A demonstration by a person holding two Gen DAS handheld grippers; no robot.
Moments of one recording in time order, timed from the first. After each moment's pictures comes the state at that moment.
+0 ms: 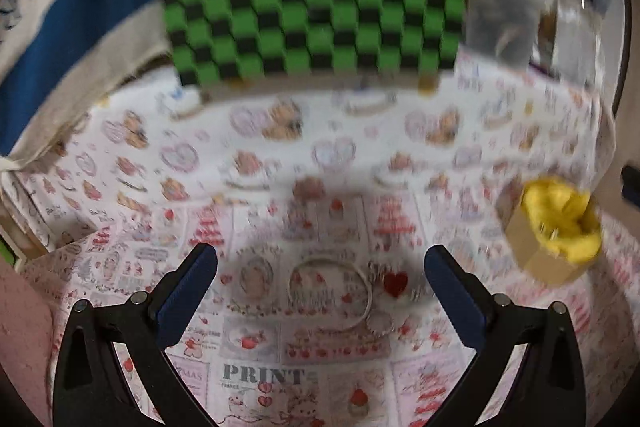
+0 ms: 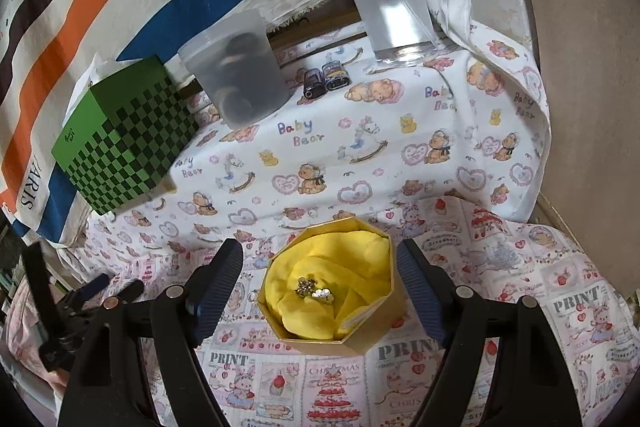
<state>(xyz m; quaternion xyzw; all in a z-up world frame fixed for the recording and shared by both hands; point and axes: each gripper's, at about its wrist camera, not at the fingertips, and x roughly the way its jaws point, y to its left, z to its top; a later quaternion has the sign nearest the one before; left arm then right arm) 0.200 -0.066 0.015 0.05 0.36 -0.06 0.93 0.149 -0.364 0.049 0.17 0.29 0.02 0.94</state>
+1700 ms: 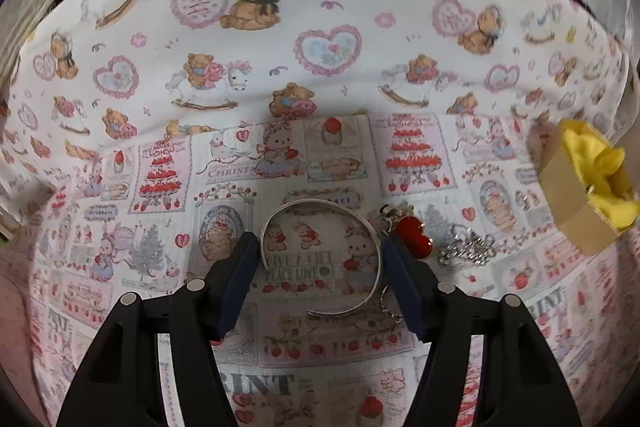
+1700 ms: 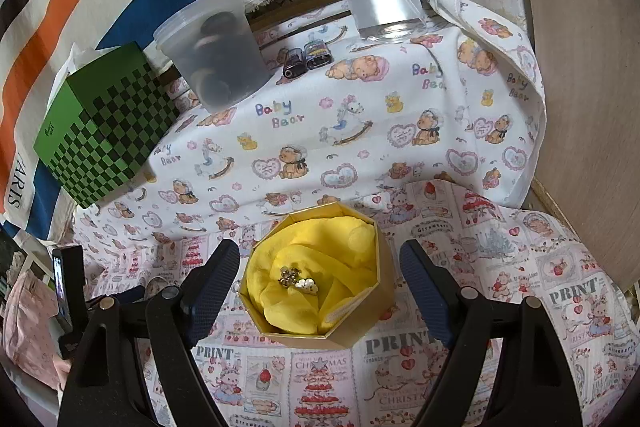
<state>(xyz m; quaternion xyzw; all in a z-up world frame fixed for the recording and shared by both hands) 0.236 -0.064 -0.045 0.06 0.46 -0.07 0.88 0.157 -0.367 0.042 0.17 0.32 -0.01 0.93</state>
